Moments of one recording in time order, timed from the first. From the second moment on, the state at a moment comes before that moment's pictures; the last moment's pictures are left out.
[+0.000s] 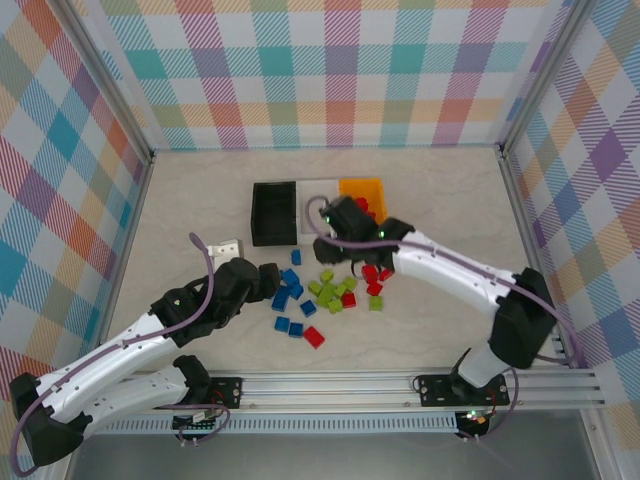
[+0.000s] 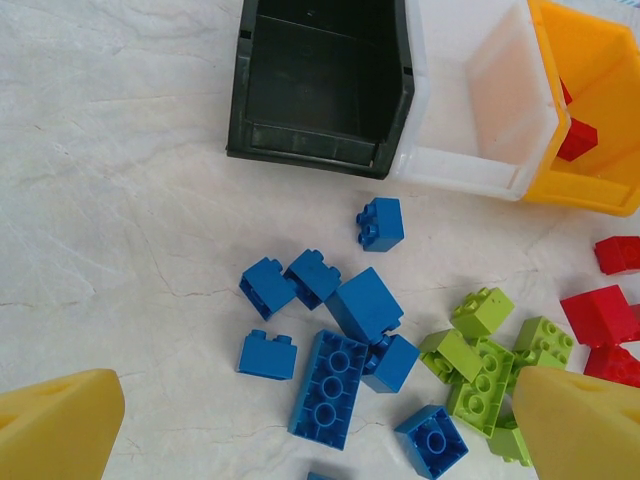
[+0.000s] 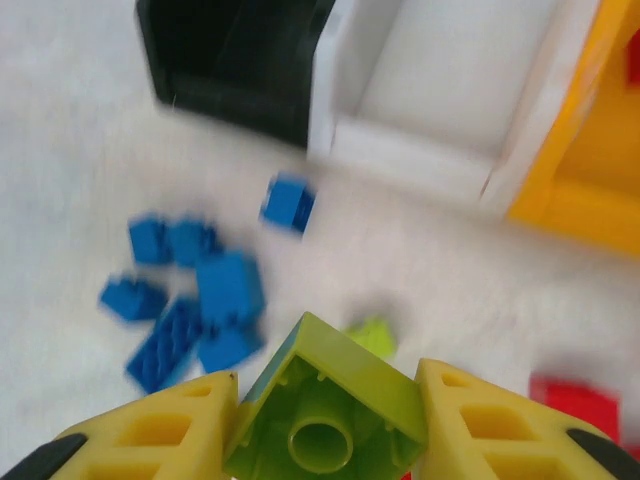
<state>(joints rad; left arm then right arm) -0.86 0.82 0.75 -0.74 -0.51 -0.83 0.84 1.59 1.34 -0.64 0.09 0.43</state>
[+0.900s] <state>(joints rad) -0.86 0.85 0.76 -0.79 -0.40 -0.81 0.65 2.03 1.78 -0.64 -0.01 0.41</state>
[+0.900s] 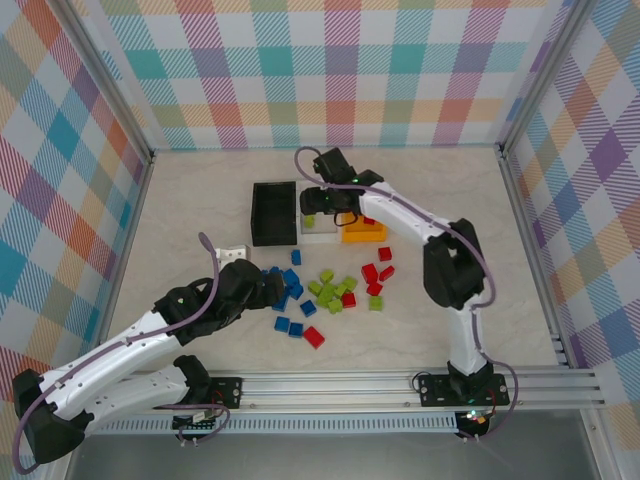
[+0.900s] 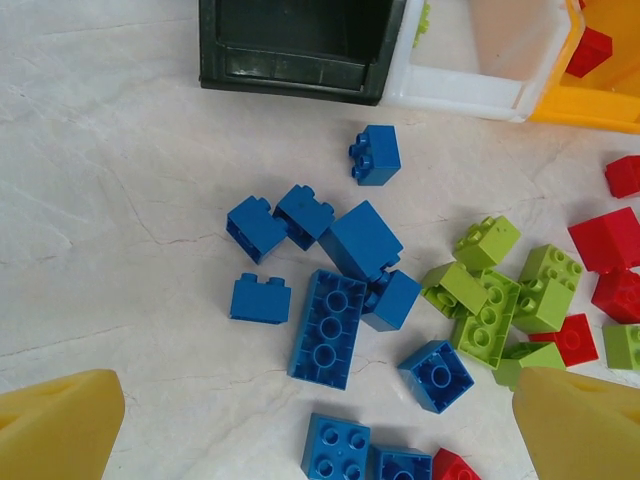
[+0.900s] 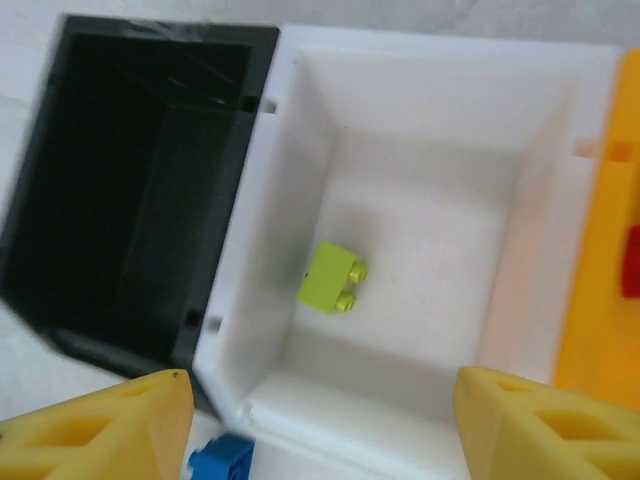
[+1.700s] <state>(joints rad) -1.09 1.26 0.87 -0.79 -0.27 -0.73 0.72 1.10 0.82 -0.59 0.02 0.49</state>
